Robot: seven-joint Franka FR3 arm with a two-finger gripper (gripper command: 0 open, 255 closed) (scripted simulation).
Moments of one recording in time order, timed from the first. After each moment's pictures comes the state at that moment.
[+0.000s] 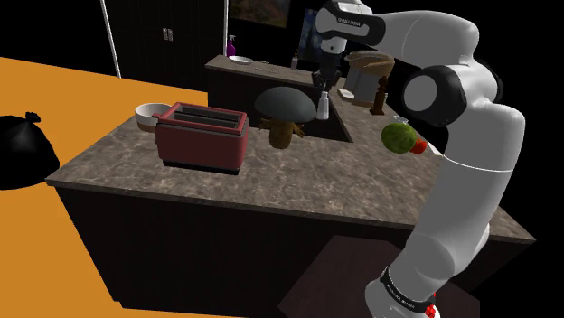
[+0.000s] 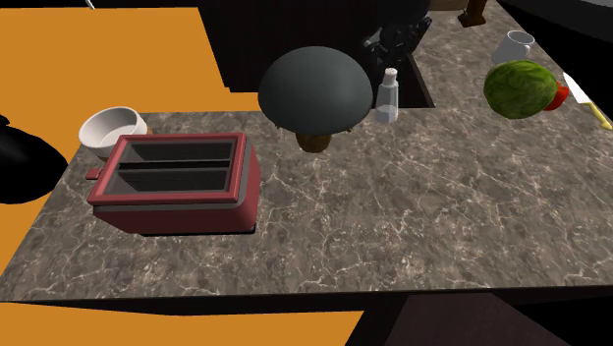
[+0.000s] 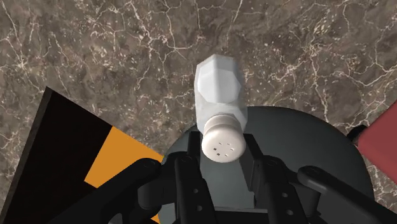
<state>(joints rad) -0.29 0.27 -0.21 -1.29 -0.04 1.59 -0.12</state>
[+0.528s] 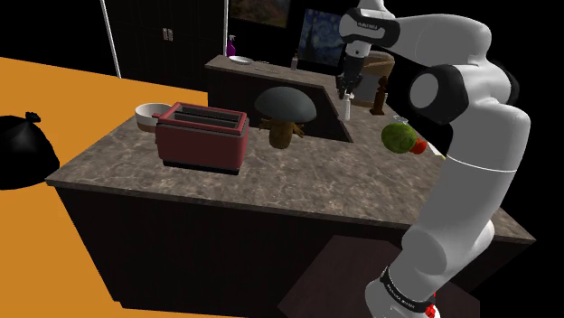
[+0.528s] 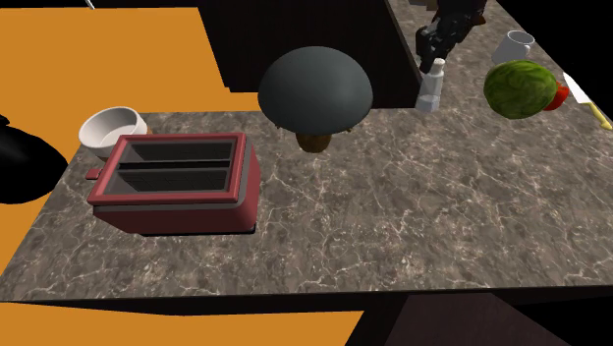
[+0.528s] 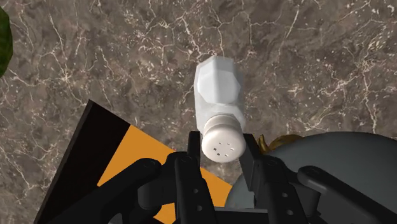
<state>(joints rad) -0.40 0.25 -0.27 -1.32 -0.02 1.62 -0.30</state>
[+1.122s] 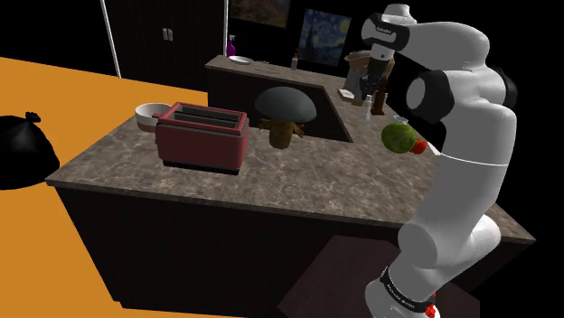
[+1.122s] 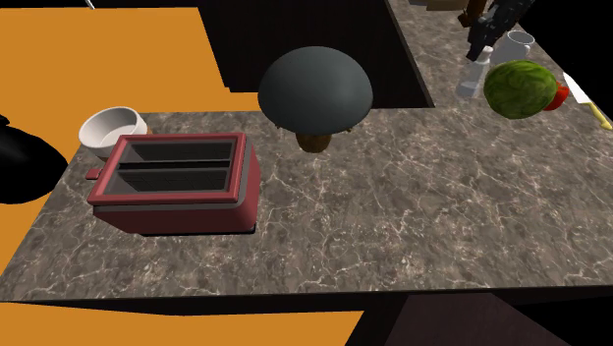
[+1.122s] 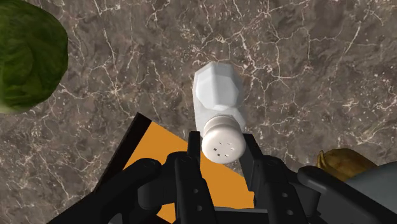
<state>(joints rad) -0.56 0.34 -0.34 -1.20 0.04 1.59 -0.51</state>
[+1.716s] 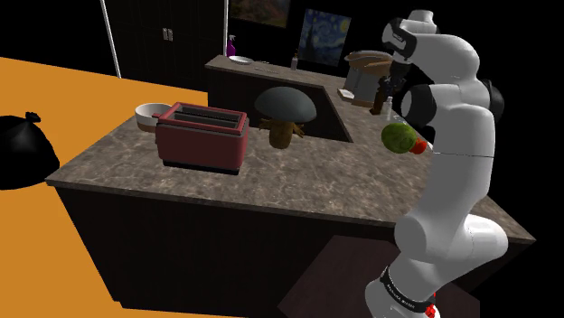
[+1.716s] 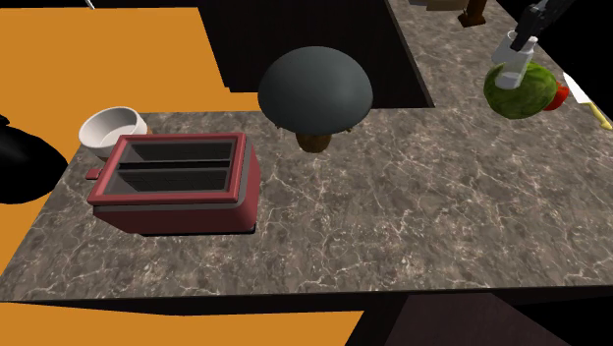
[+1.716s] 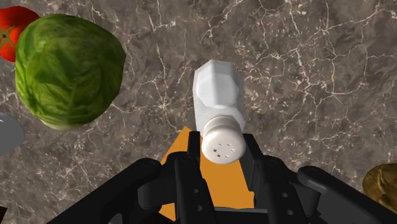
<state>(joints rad) -0.76 0.52 -0.37 -0.93 0.13 1.51 -0.70</state>
